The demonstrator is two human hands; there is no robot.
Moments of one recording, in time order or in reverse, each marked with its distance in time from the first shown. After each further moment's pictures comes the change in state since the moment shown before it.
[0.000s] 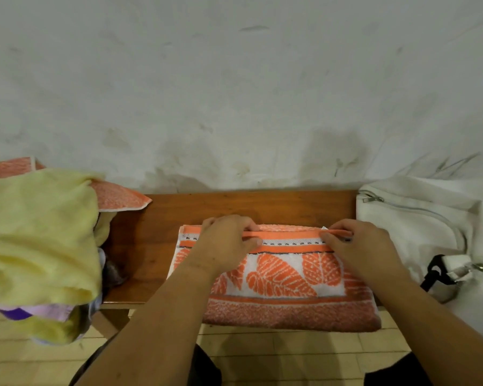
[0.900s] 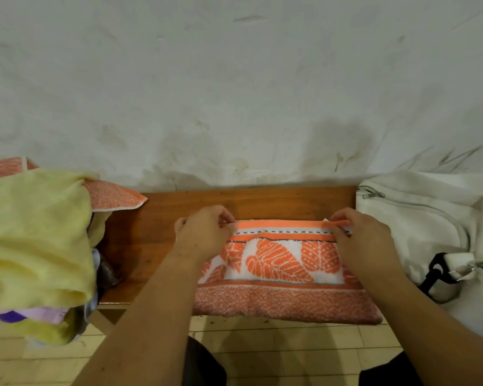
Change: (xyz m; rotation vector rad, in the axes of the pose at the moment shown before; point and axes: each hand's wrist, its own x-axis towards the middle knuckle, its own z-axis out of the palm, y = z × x) left_hand 0.012 -0.019 -0.010 0.012 0.106 -0.318; right_hand 0.007 0.004 0.010 0.007 0.175 0.005
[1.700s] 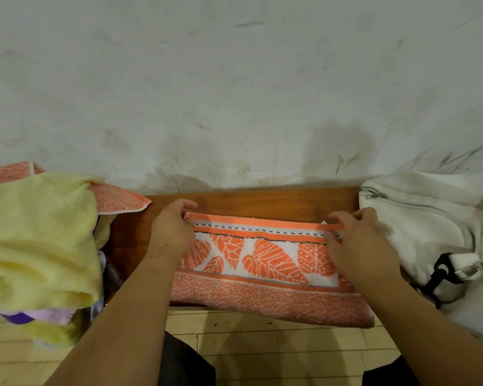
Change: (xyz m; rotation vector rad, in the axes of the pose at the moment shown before) left_hand 0.017 -0.056 -0.012 -0.295 0.188 -0.121; right_hand -0.016 -0.020 -0.005 -0.210 -0.067 0.016
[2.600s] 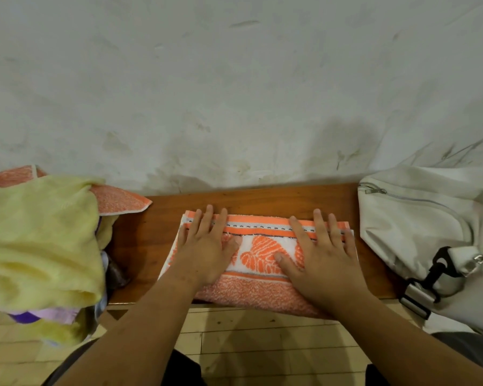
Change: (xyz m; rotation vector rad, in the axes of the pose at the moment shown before) left_hand -0.044 0.009 0.030 0.564 -0.351 0.291; right_hand -0.025 -0.013 0.044 -0.241 -0.204 -0.257
